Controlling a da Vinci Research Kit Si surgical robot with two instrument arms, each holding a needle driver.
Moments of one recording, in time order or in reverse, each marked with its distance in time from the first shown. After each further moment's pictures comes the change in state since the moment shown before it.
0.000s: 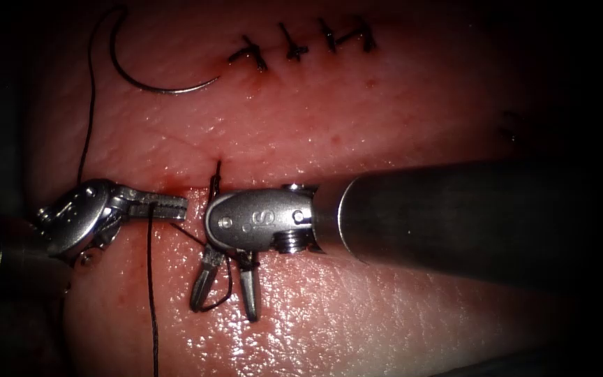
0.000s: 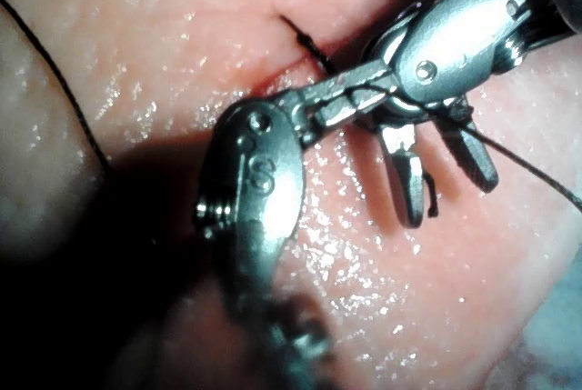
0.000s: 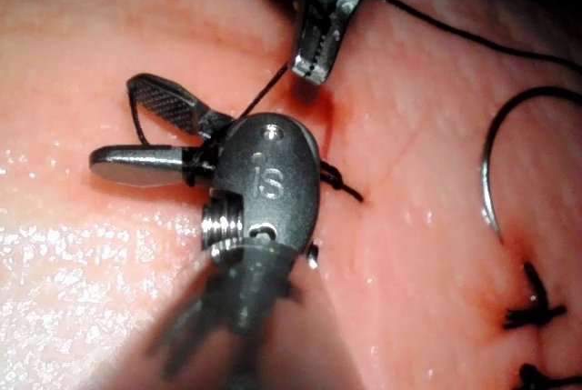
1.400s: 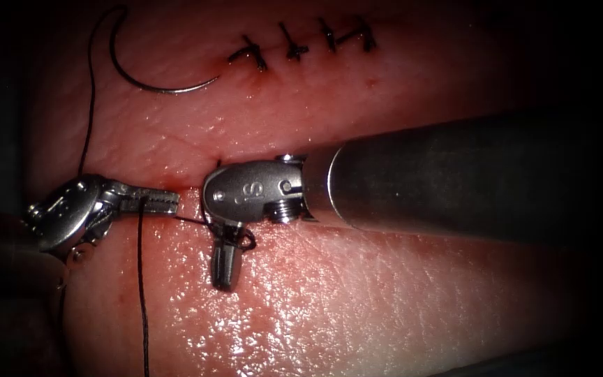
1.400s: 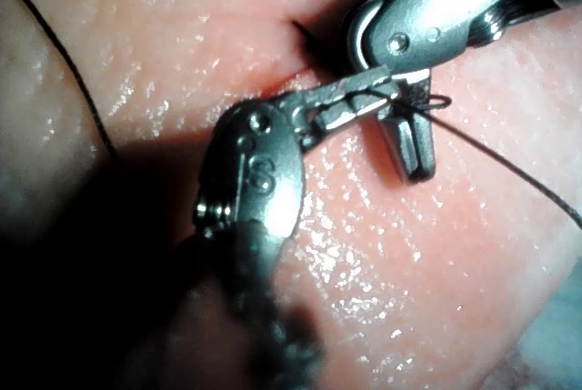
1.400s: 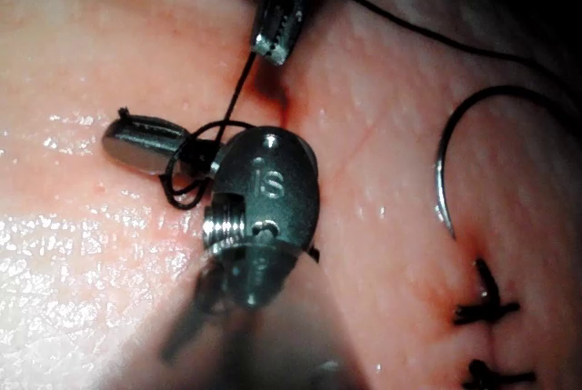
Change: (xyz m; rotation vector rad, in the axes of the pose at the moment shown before) right arm 0.000 0.002 -0.005 -0.172 0.070 0.048; left arm 0.001 0.000 -0.001 0.003 0.001 -0.033
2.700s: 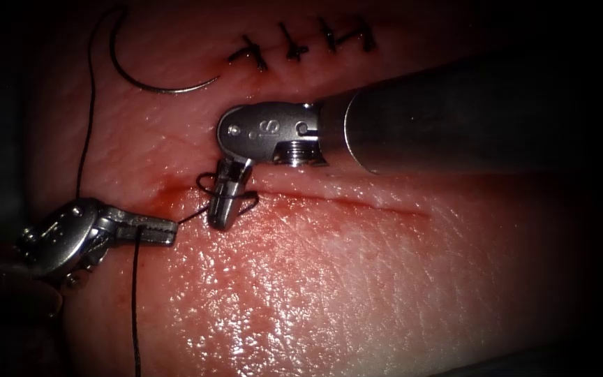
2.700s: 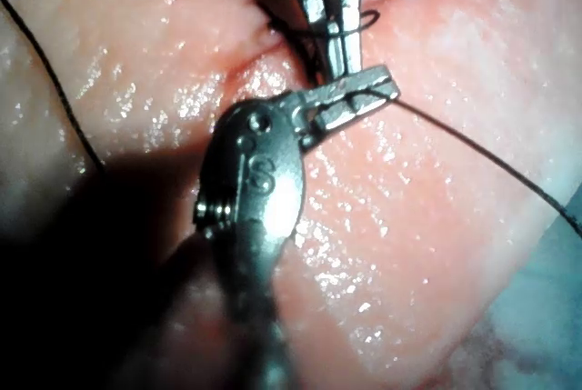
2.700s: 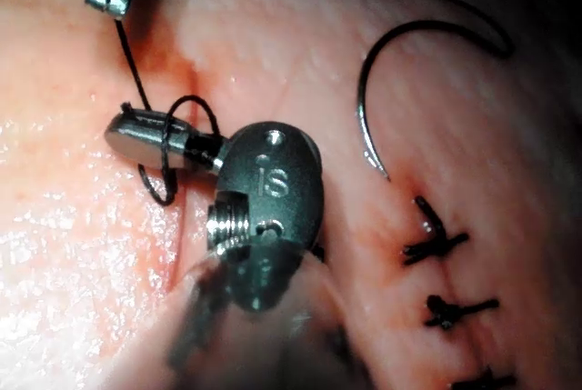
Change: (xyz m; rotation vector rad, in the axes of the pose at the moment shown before) right arm 0.000 0.001 -0.005 -0.191 0.138 -0.009; left arm 0.001 0.002 0.001 -0.027 0.002 0.006
